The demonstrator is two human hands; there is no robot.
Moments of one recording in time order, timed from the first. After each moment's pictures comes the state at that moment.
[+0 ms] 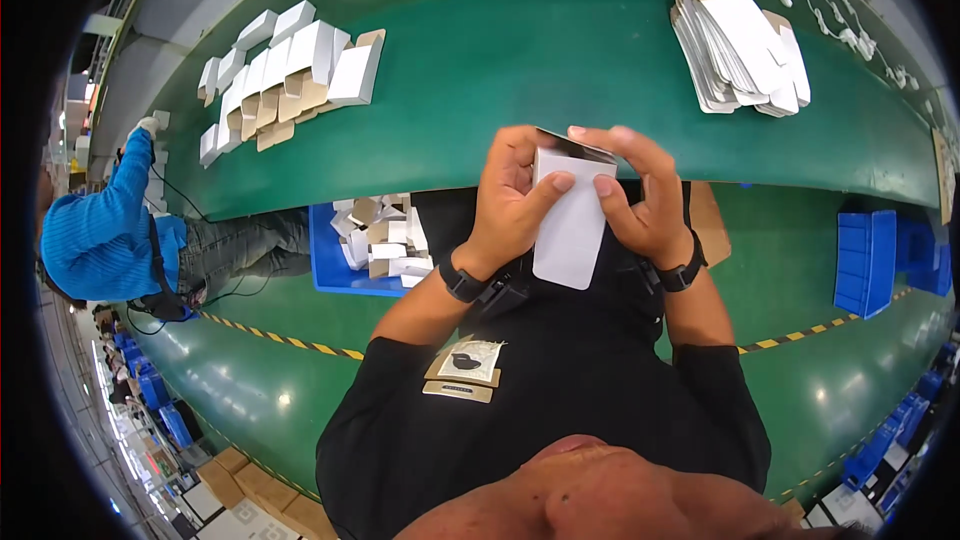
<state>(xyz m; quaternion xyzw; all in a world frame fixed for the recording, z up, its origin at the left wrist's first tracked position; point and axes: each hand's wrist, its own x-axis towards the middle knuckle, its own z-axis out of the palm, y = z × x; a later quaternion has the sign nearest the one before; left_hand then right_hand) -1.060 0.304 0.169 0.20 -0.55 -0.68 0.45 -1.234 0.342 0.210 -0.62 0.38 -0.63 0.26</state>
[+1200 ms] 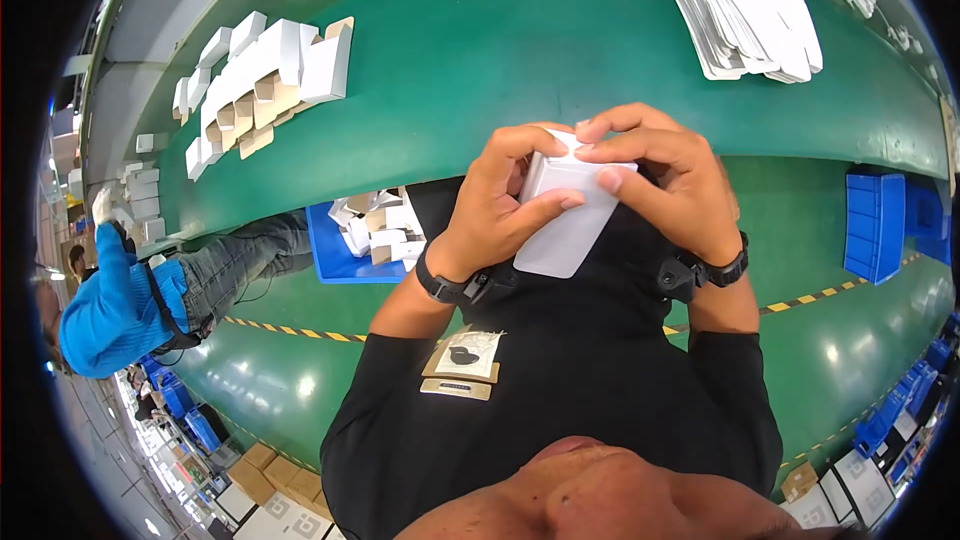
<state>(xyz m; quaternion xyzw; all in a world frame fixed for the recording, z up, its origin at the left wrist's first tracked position) -1.046 0.287 0.190 0.15 -0.63 -0.65 0.40 -1.262 0.338 0.240 -0.56 0.45 -0.48 0.51</state>
